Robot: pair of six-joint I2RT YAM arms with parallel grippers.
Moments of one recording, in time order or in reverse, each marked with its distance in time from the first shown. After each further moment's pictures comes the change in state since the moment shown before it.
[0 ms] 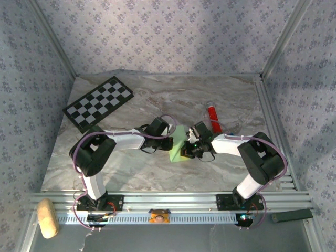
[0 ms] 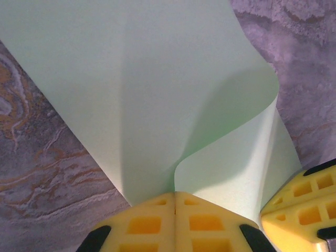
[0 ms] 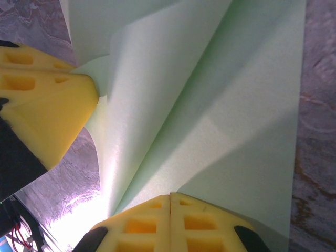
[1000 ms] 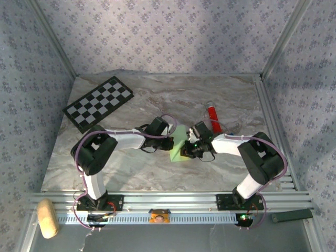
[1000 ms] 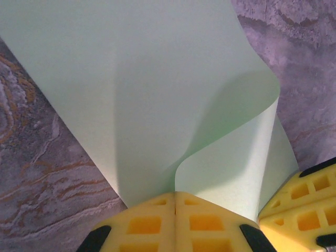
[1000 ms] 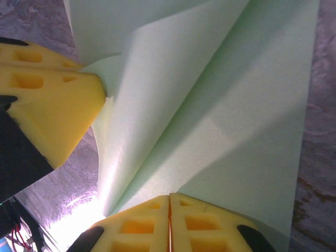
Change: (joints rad) left arm 0.006 0.021 0.000 0.029 0.028 0.003; right arm -0.008 0.000 0.000 0.001 0.000 0.000
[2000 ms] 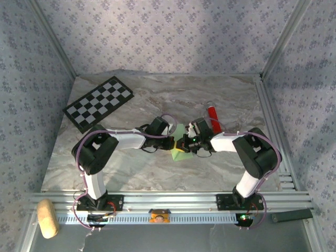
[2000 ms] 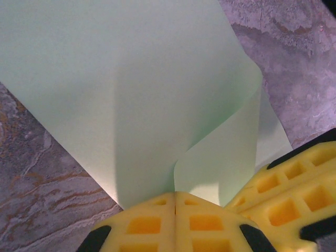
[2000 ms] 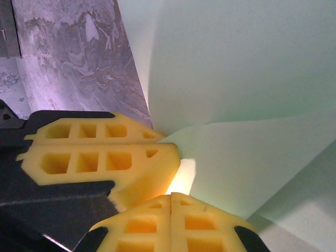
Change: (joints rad) left arm 0.000 0.012 0.001 0.026 0.011 -0.014; right arm -0.026 0.081 -0.001 0.285 -0.118 0.188
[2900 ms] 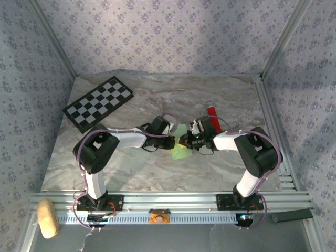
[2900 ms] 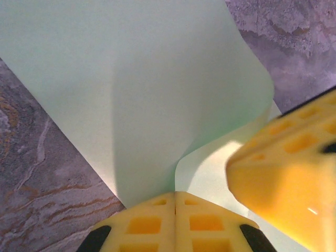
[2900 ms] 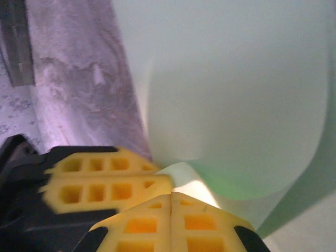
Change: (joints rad) left arm 0.005 0.016 0.026 -0.021 0.004 0.026; right arm -0.064 0.013 -0.008 0.044 0.023 0.003
